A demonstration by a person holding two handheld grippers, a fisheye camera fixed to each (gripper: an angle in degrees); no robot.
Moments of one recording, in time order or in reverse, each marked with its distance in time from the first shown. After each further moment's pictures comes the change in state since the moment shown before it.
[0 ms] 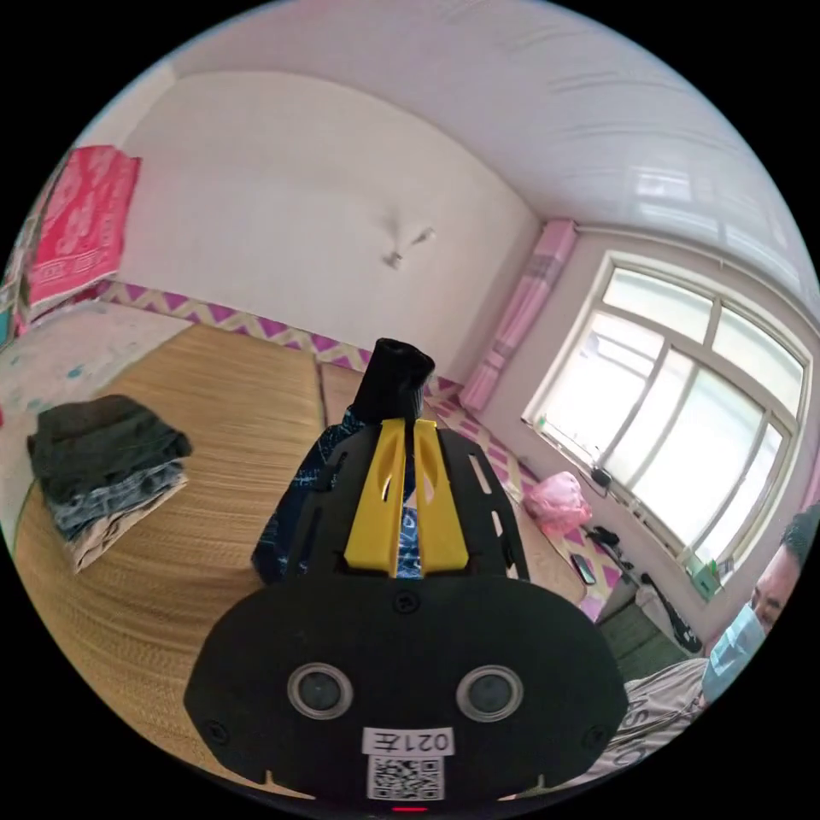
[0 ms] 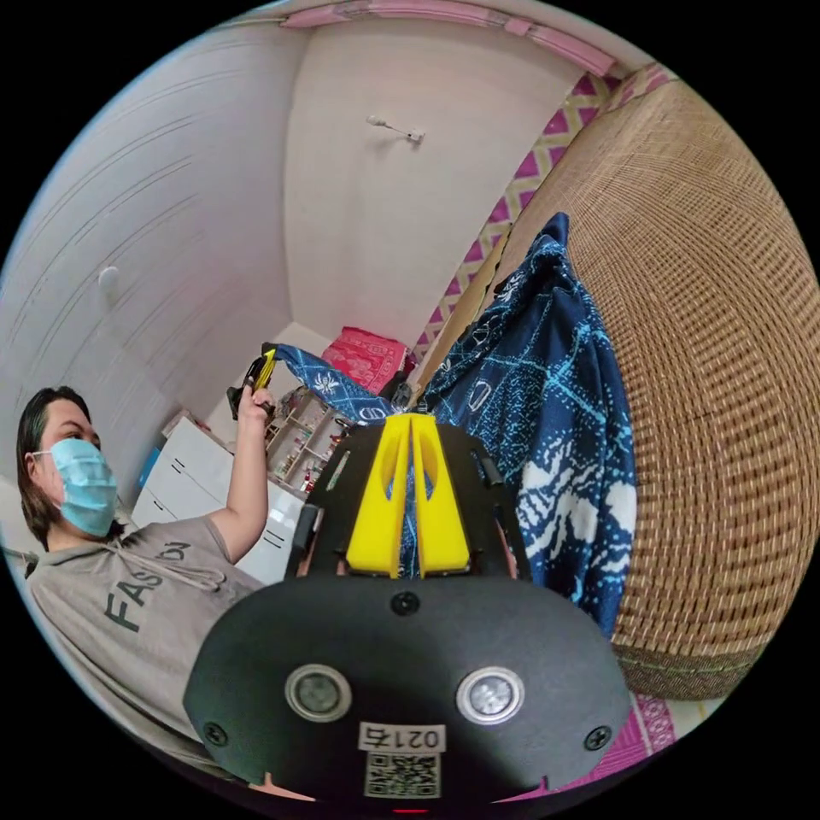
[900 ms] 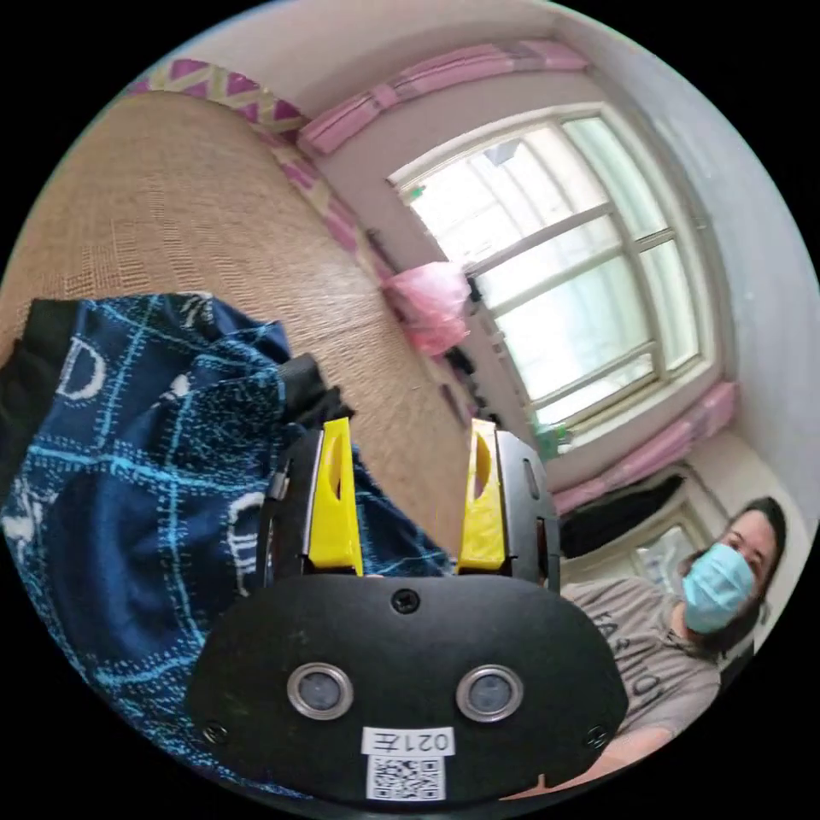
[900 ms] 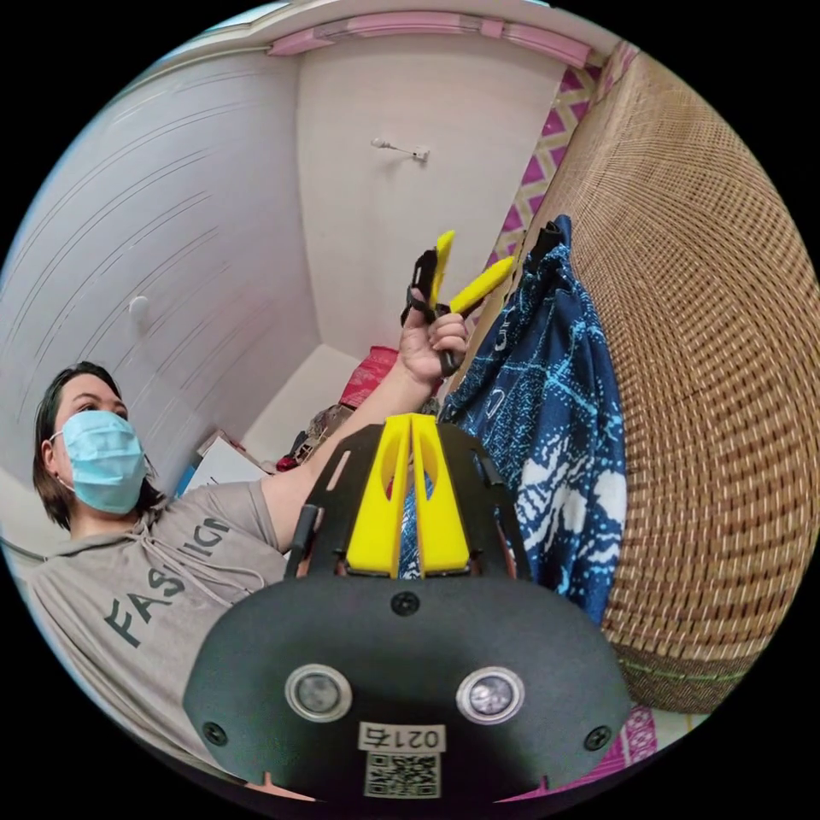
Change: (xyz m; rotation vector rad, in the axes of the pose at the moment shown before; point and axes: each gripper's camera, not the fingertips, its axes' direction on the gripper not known) left arm 0.093 0.180 0.606 -0.715 0.863 -0.160; right arm 0.042 0.066 -0.025 0.061 -0.127 0.041
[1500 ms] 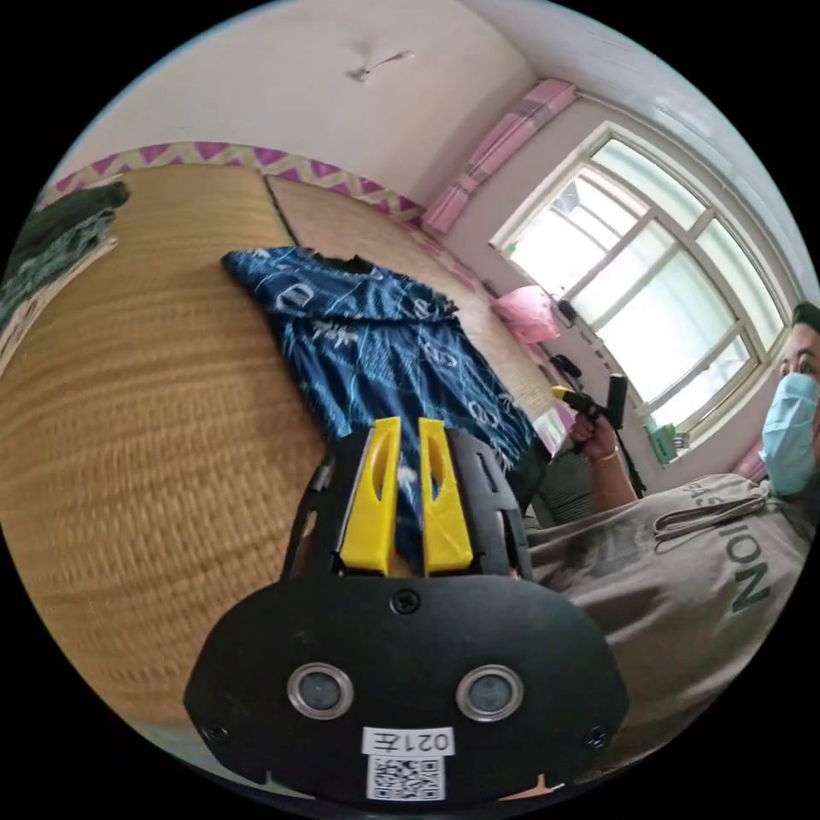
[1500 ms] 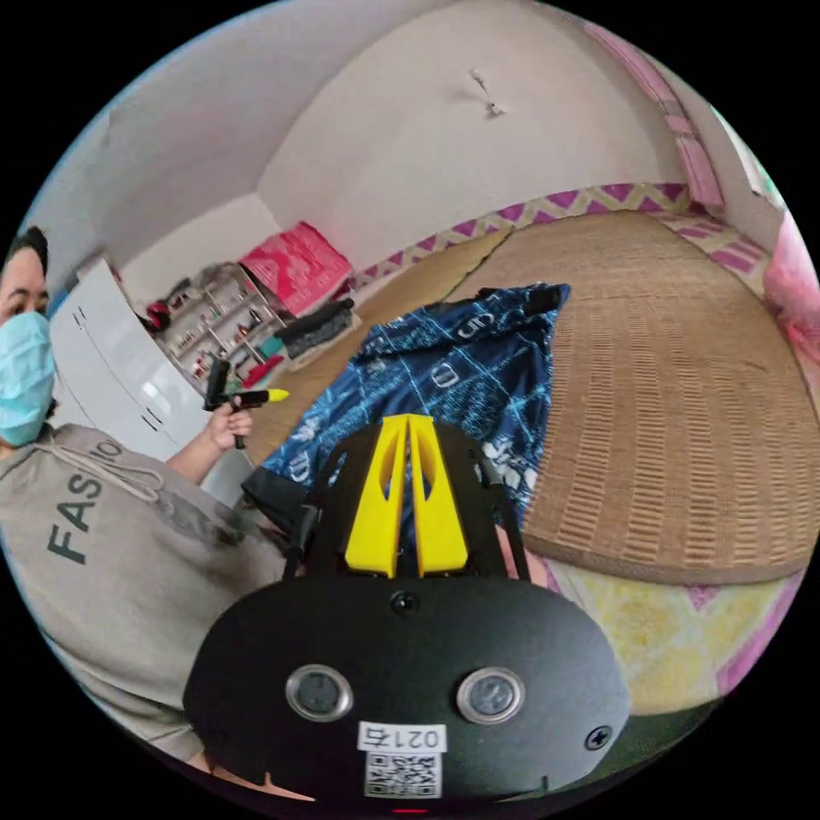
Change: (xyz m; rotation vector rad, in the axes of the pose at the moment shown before) left arm 0.208 0.484 -0.257 0.220 -0.689 -0.065; right arm -0.155 0.017 0.044 -0.350 0.605 -0.419
